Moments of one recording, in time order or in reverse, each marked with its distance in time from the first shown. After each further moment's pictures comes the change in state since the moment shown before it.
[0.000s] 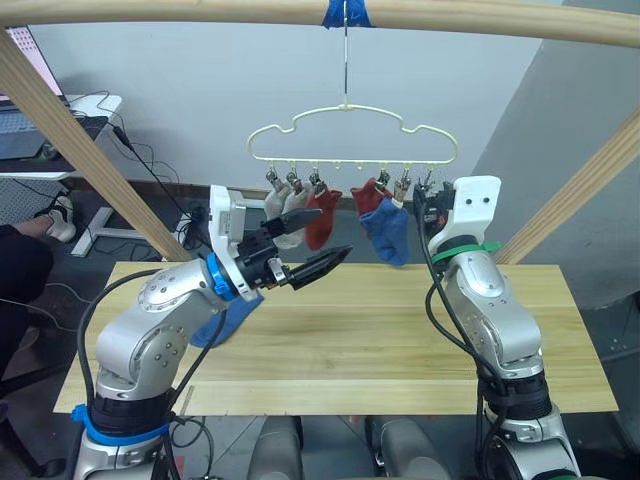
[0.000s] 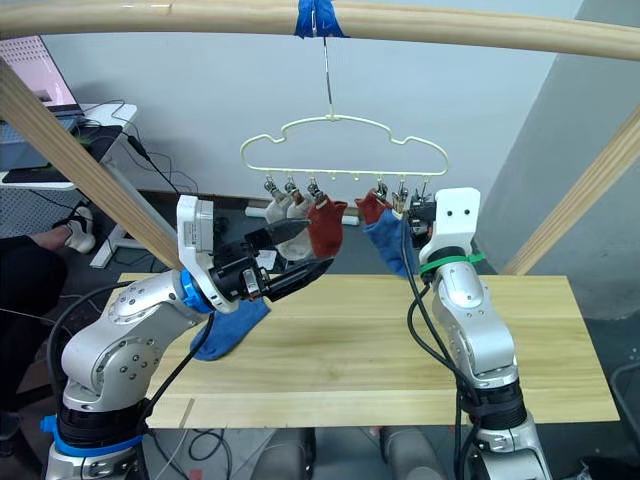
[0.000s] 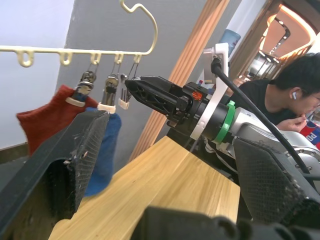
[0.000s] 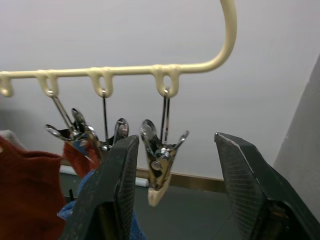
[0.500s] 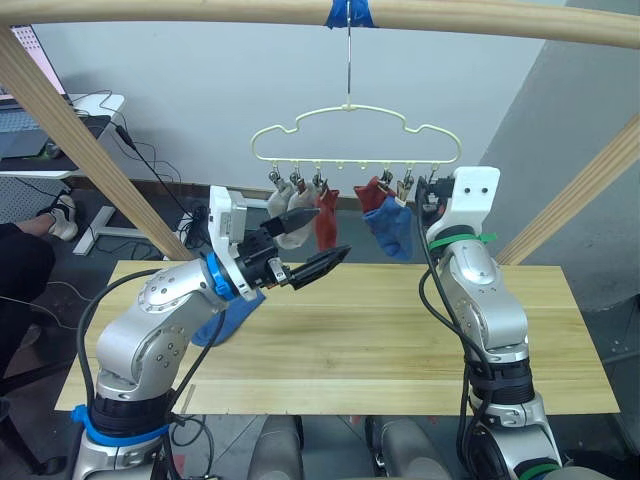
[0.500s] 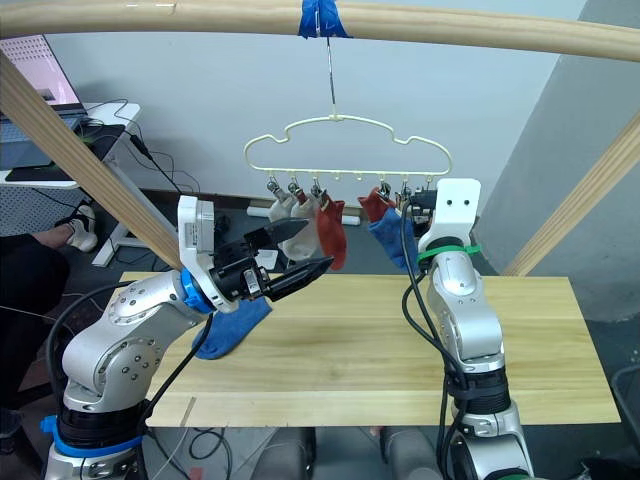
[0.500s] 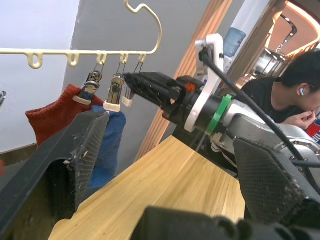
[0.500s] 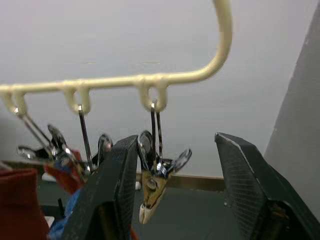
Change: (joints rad) left arm 0.003 0.000 -0.009 0.000 0.021 -0.015 0.003; right arm -0.063 0.094 -0.057 0.066 -0.064 0.000 -0.012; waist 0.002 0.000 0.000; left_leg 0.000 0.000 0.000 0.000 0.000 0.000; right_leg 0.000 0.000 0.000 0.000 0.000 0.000
